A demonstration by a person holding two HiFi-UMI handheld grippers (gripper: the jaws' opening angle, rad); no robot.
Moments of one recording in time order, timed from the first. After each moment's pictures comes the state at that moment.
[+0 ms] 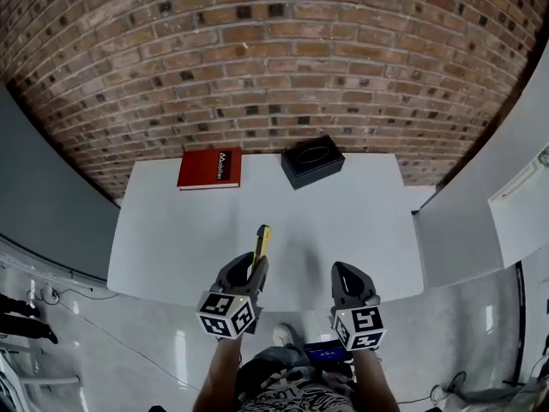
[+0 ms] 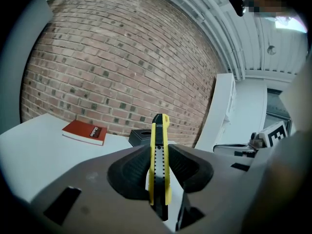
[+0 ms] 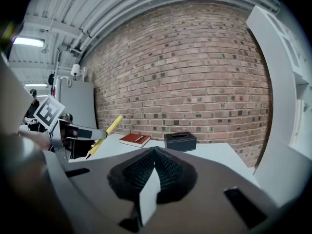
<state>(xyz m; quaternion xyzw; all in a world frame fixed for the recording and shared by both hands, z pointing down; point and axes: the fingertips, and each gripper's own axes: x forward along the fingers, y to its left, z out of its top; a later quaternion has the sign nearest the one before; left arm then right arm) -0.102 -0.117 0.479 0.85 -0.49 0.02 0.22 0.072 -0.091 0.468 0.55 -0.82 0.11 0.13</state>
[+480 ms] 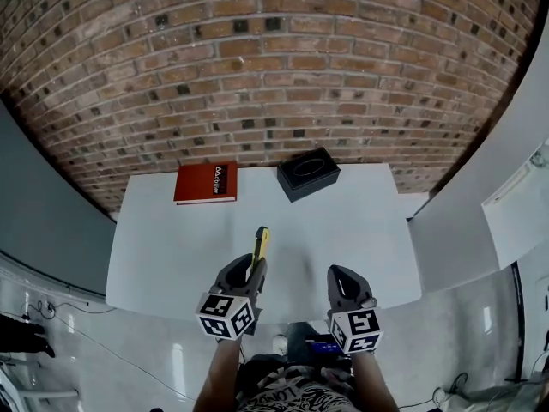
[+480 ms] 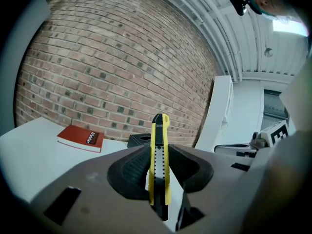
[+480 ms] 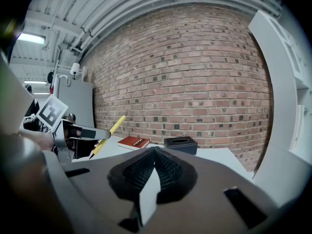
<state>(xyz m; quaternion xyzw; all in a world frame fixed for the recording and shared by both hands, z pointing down) -0.106 -0.144 0.470 0.86 -0.47 0.01 0.20 0.060 -0.108 0.456 0.56 -0.82 0.09 0.13</state>
